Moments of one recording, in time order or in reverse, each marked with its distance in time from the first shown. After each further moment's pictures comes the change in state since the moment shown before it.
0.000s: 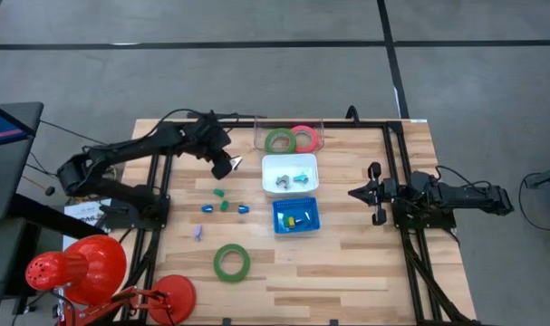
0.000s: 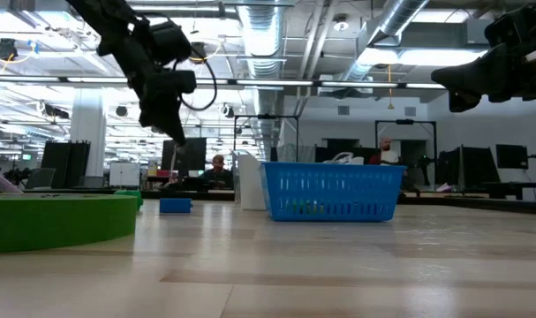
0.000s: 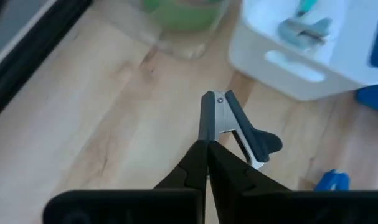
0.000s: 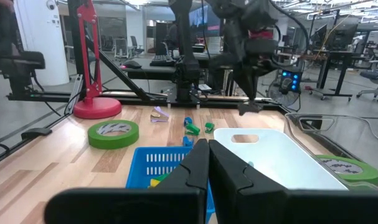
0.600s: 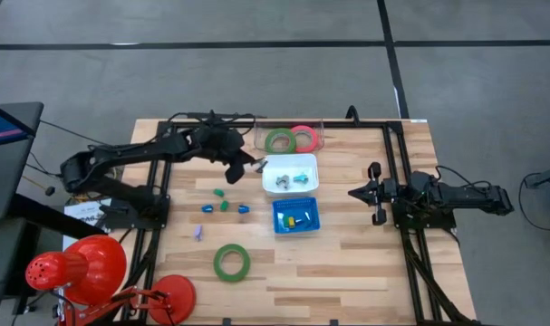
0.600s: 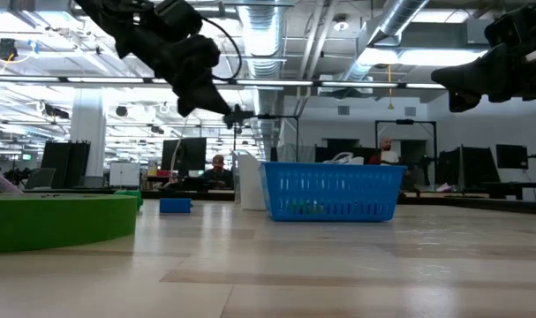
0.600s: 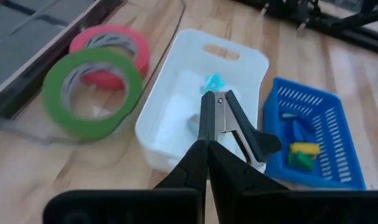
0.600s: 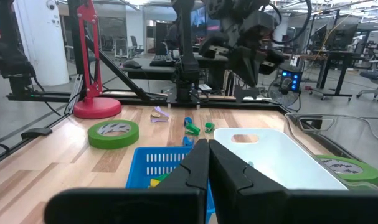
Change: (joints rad) left arm -0.134 0.039 0.000 0.369 0.135 -0.079; right arm 0.000 0.000 0.000 0.000 0.000 0.000
